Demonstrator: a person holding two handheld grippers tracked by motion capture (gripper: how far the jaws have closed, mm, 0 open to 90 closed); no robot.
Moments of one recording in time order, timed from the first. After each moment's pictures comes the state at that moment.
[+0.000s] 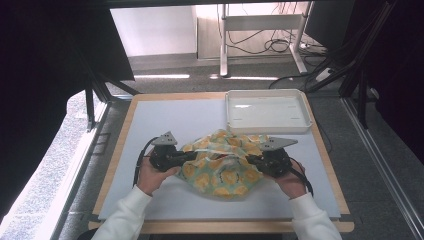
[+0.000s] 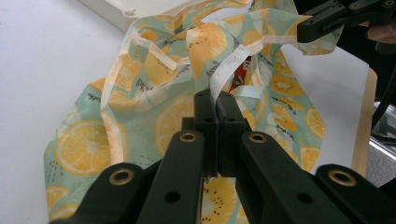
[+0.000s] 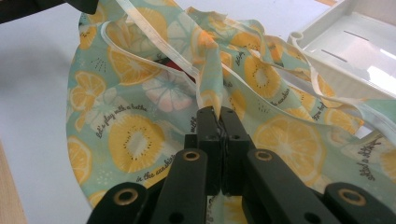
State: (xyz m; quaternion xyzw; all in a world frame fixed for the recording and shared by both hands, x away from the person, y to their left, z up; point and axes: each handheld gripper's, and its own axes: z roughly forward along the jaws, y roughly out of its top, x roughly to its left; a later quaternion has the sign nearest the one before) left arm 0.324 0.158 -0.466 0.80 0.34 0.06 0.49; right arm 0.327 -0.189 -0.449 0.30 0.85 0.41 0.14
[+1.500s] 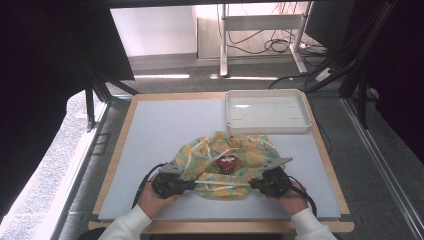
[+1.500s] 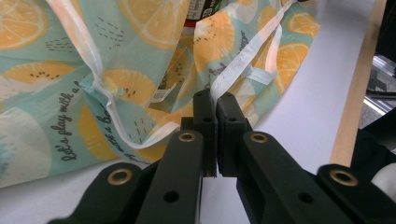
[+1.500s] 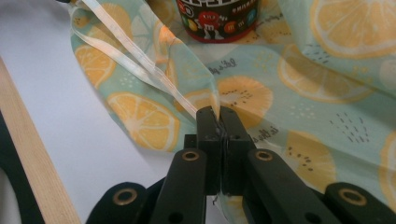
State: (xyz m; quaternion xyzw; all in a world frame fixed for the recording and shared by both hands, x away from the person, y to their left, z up) left arm 0.282 0.150 -0.527 0.85 0.33 0.01 0.42; right arm 0.302 -0.200 -0.505 0.33 0.88 0.34 0.06
